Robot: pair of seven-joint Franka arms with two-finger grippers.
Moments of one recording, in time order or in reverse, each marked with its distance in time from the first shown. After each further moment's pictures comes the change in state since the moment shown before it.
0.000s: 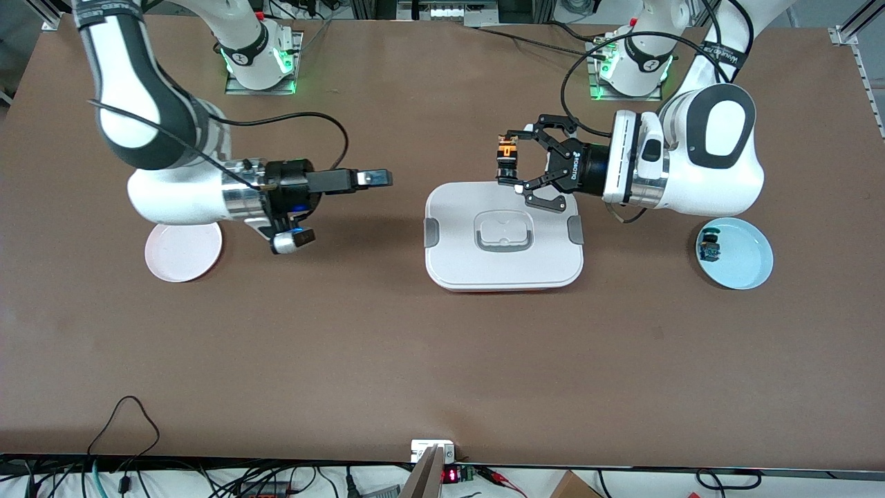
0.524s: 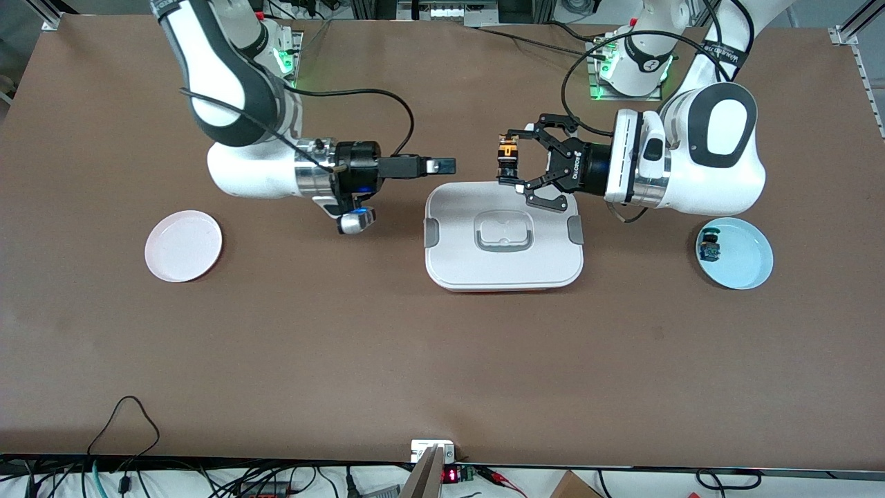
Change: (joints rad) left arm 0.002 -0.001 0.000 0.000 -0.001 0.000 0.000; right arm 0.178 0.007 0.001 0.000 0.155 0.195 -0.001
